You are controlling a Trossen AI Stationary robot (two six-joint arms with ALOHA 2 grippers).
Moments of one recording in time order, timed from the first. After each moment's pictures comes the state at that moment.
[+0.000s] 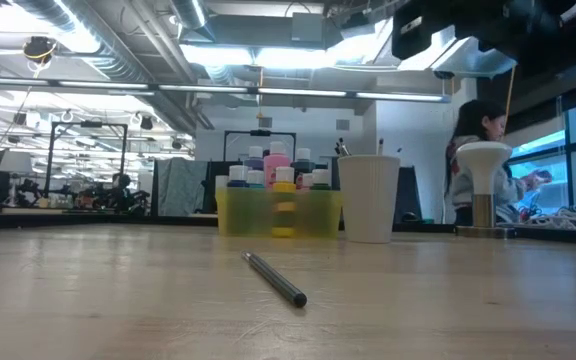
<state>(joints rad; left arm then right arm) -0.74 1.69 1.80 -1.51 -0.34 -0.76 0.11 1.23 0.42 0.89 -0.45 0.01</state>
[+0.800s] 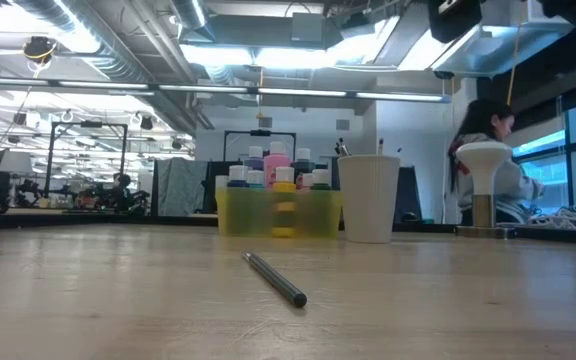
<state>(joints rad) -1.01 1.77 1.79 -1.57 -0.13 -1.89 0.45 1.23 0.42 0.89 -0.06 0.18</state>
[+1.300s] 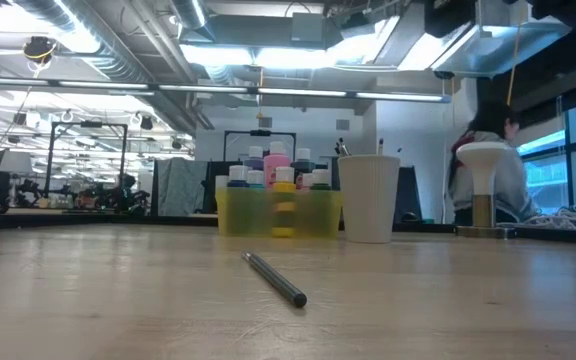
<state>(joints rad) -1.01 1.77 1.64 -1.57 0.08 -1.98 0.43 1.23 0.42 0.91 -0.02 0.05</state>
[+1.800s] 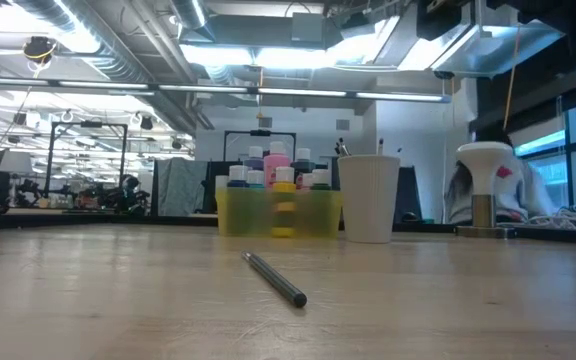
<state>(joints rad) -1.03 1.77 1.50 -1.40 0.08 -1.96 0.38 1.23 0.42 0.94 -0.02 0.04</state>
